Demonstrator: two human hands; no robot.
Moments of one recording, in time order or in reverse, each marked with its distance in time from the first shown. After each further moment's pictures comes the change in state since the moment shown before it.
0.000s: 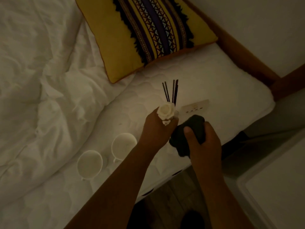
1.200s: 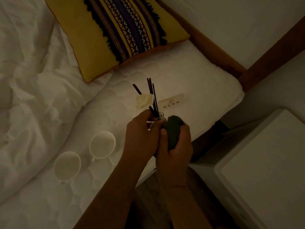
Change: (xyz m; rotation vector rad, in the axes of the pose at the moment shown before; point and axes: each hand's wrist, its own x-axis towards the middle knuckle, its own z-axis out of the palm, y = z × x) left_hand -0.050 0.058 0.008 0.039 0.049 -0.029; right_hand -0.041 -0.005 0.006 0.117 0.224 -0.240
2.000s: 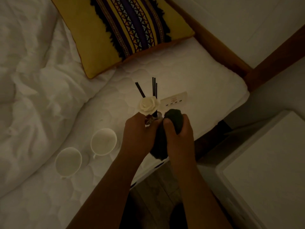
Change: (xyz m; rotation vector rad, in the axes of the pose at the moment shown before) left_hand 0.010 -0.021 0.001 0.135 -0.033 -0.035; right_hand 0.033 0.018 -0.004 0.052 -0.231 0.348
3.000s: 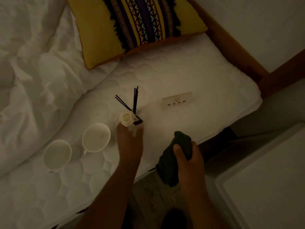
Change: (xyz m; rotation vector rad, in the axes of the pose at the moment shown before) left_hand 0.007 -0.091 0.068 -0.257 0.394 -0.321; right_hand -0.009 0.078 -0.046 0.017 -0.107 0.204
